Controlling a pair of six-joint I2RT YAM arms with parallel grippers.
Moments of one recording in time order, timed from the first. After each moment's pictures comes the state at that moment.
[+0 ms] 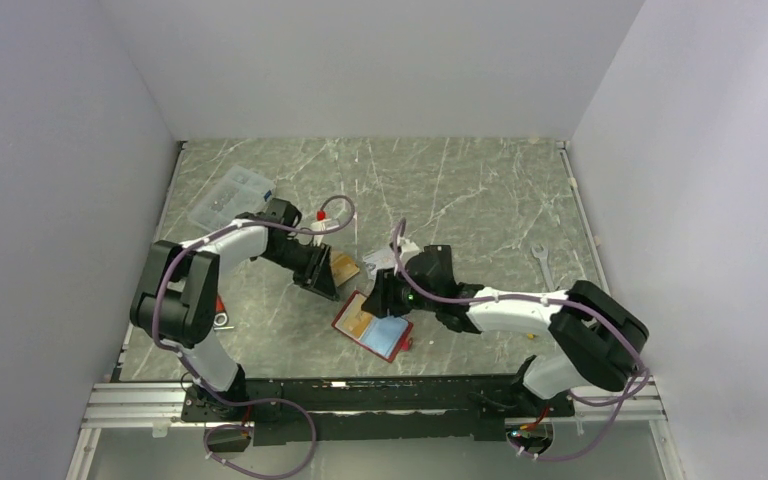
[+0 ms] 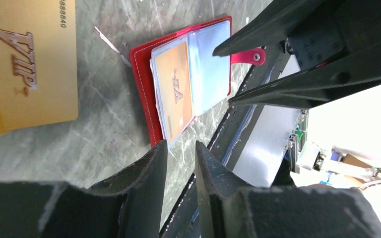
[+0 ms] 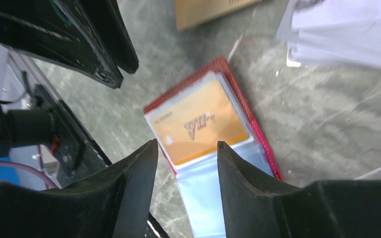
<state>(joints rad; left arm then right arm) -0.29 1.69 0.96 -0.66 0.93 0.12 0.92 1.46 0.56 0.31 -0.14 0.68</state>
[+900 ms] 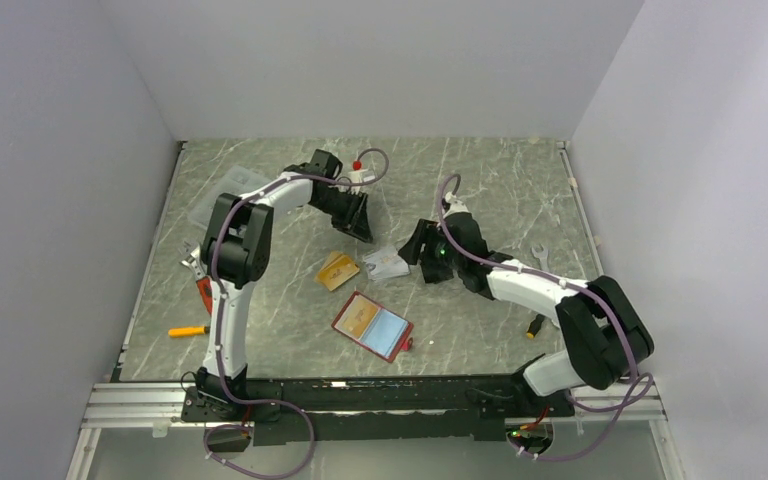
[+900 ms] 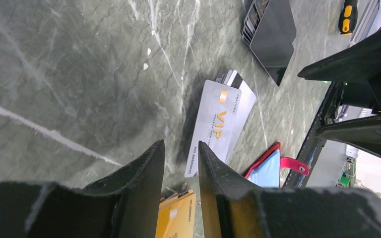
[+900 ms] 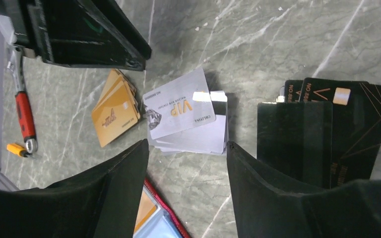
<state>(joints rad) -0.35 2.22 1.68 -0.63 0.83 0.06 0.55 1.43 0.68 0.17 -0.09 0.65</state>
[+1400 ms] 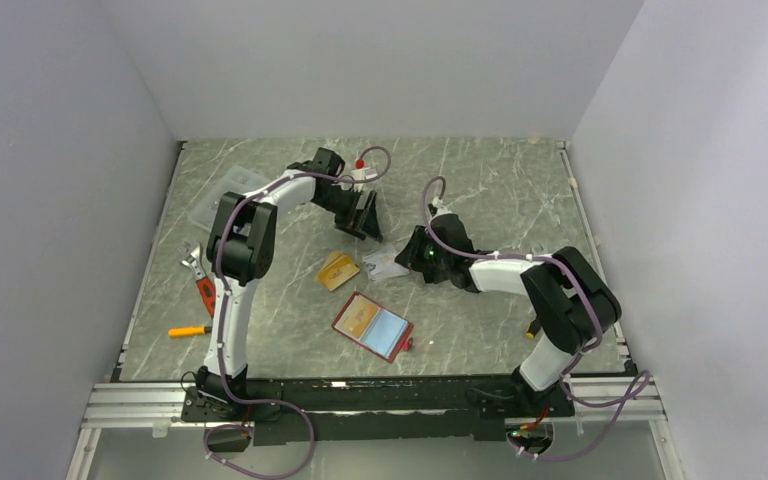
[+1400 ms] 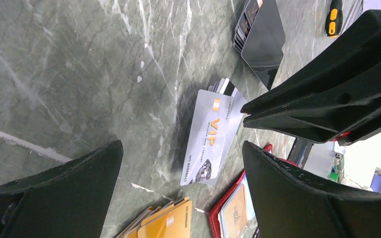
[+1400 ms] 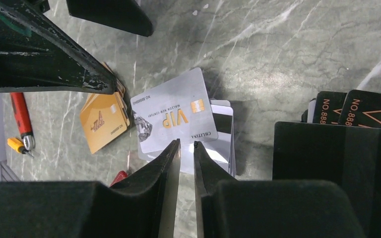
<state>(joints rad) -0.36 2.28 1.76 -0.67 0.87 0.05 0.54 1.65 0.71 0.32 -0.18 0.70</state>
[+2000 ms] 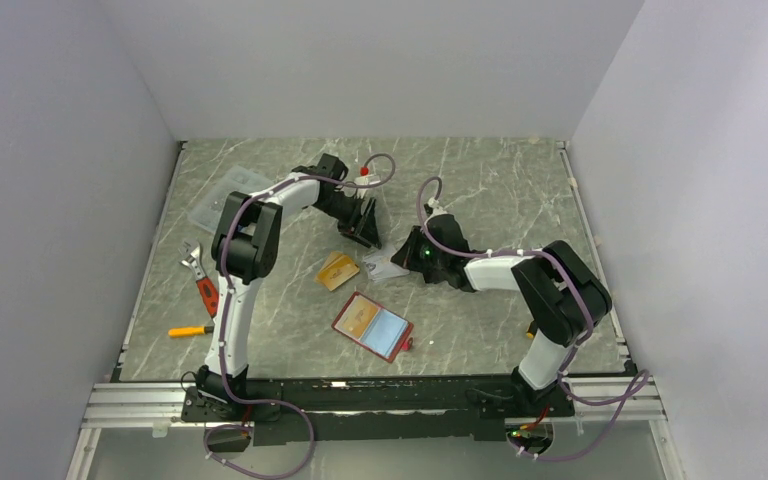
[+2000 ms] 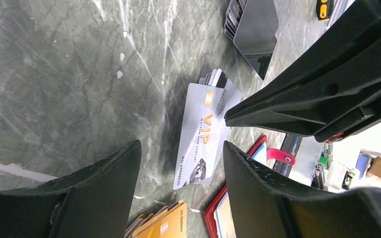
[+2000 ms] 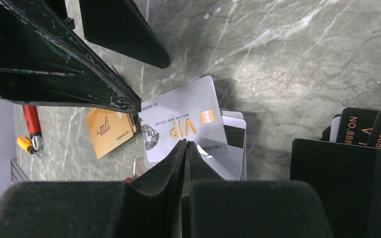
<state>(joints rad) -0.37 2.32 1.77 -0.71 0.93 0.10 0.55 1.72 0.72 0.40 -0.20 0.73</state>
